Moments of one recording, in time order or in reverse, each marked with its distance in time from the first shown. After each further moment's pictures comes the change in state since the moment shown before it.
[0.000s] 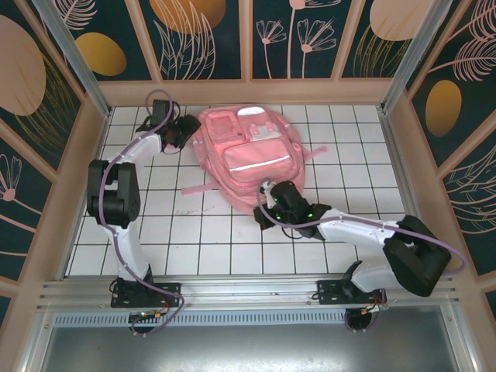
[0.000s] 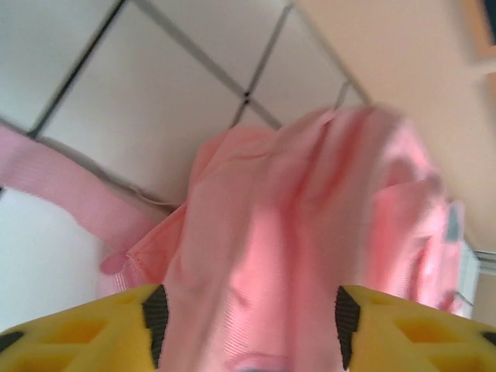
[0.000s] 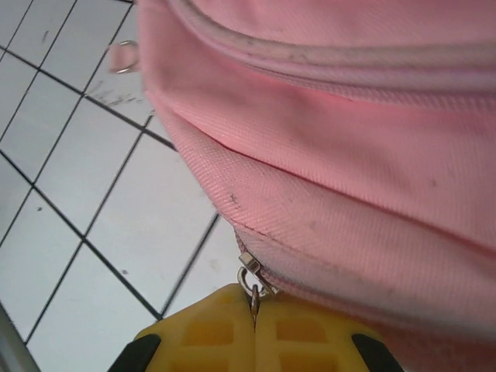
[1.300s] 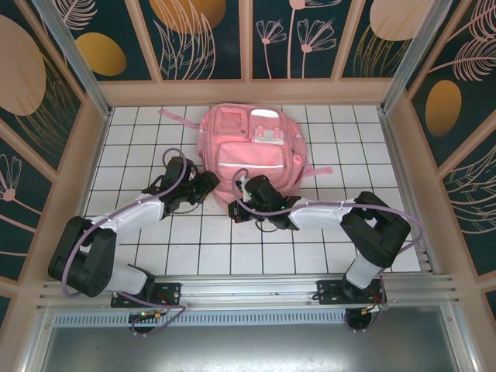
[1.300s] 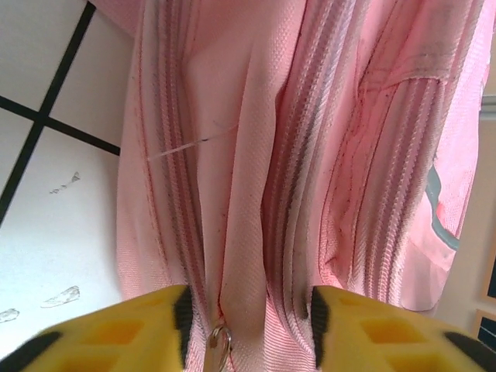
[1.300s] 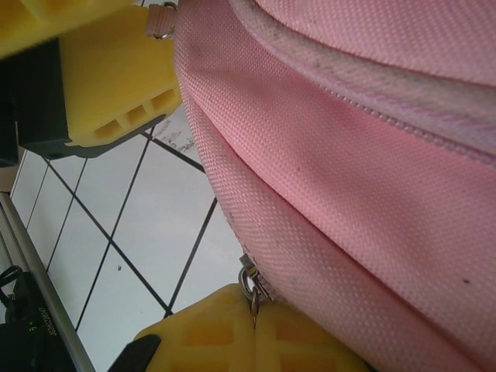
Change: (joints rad) left arm -0.286 -0.586 -0.827 0.238 0.012 -0.235; right arm 0.055 0.279 0.170 0.170 -0.083 0.205
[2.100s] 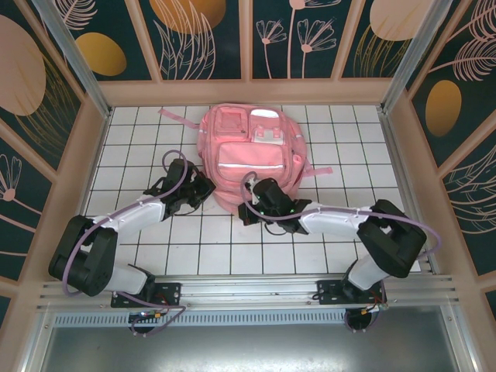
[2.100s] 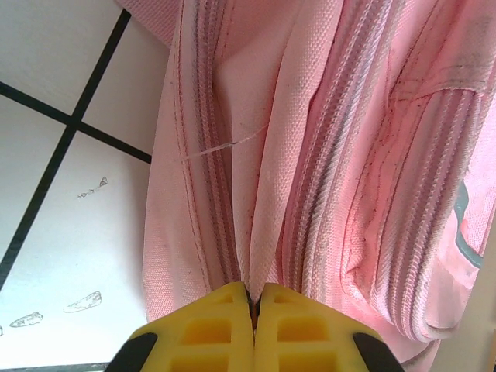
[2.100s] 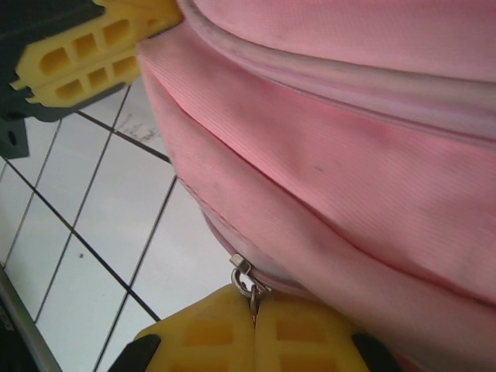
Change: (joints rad) left arm -0.010 0.002 -0.015 -0.003 -0.059 -0.013; right arm -0.021 -0.143 -0.092 -0.097 0.092 -0.054
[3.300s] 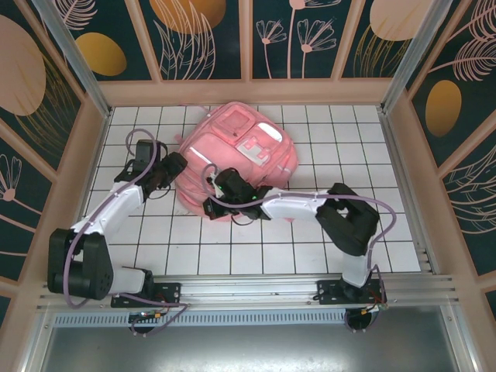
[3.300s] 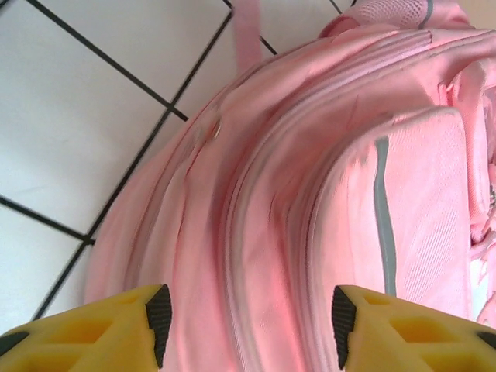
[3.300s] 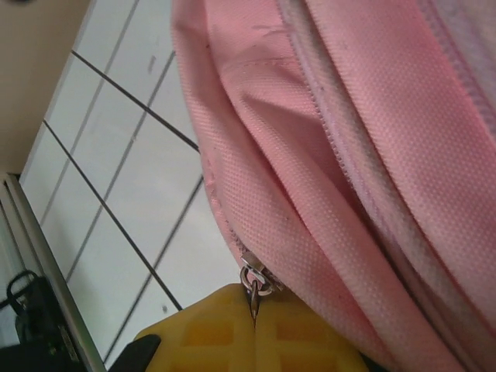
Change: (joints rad) left arm 0.270 -0.089 0.185 -0.309 -0.135 0.252; right arm 0.103 0.377 0.462 -0.066 -0.093 0.003
